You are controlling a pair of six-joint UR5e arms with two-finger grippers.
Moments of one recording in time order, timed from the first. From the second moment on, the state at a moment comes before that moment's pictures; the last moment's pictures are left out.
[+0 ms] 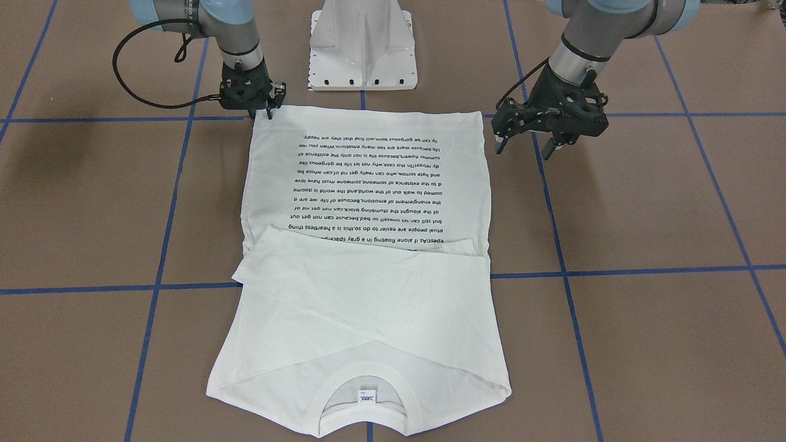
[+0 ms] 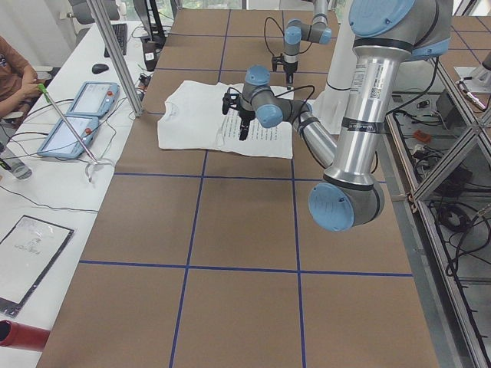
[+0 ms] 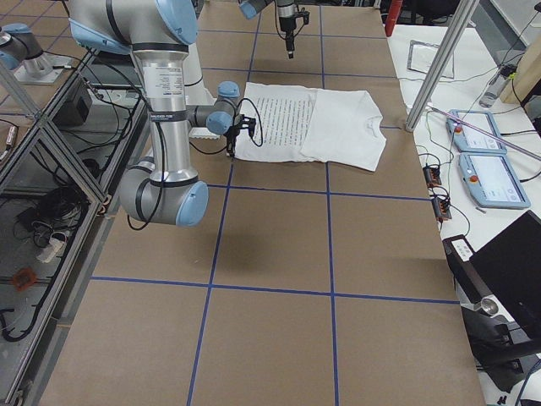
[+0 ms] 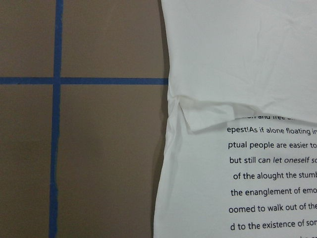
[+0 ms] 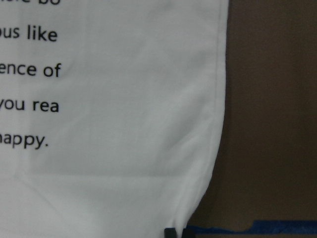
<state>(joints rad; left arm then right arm) -0.69 -1.77 -2.07 -1.81 -1.94 -1.12 0.18 -1.39 2.04 -1.49 1.74 1.42</state>
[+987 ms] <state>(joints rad) -0.42 -1.76 -2.07 -1.82 -1.87 -1.48 0.20 -1.39 2.12 -1.51 1.69 1.46</state>
